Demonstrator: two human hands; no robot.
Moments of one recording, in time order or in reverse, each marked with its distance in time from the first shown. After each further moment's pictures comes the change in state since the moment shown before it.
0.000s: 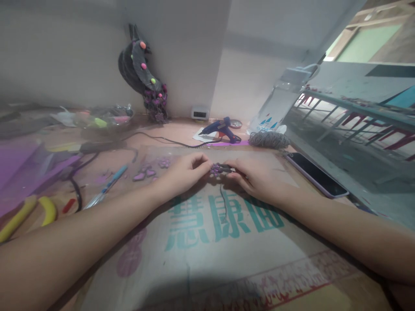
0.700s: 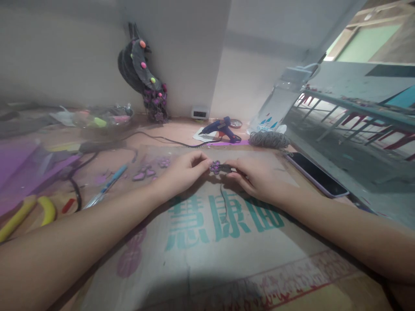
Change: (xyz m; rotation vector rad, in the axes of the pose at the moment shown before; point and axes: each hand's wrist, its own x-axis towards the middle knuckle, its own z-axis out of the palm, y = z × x) left_hand 0.004 -0.003 -0.002 0.033 0.036 0.085; right_hand -0.001 0.001 -0.001 -0.029 0.034 -0.029
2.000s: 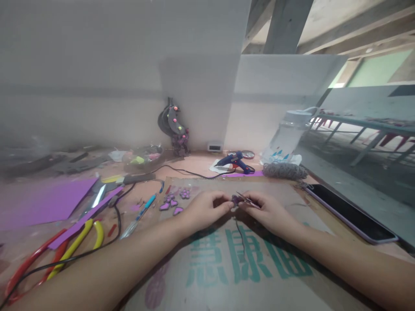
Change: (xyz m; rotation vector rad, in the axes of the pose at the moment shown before) left_hand -0.005 0.008 0.002 0.183 -0.131 0.054; right_hand 0.010 -0.003 0.020 0.751 0.019 0.336
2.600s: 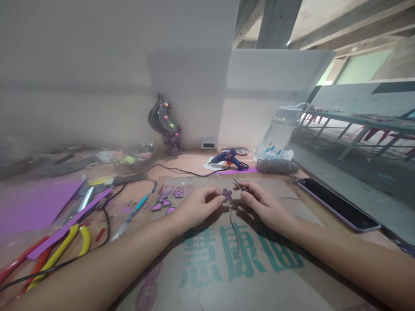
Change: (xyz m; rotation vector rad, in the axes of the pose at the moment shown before) left_hand 0.000 0.007 -0.004 -0.020 0.030 -0.089; right_hand -0.007 0.008 -0.002 0.027 0.145 -0.074
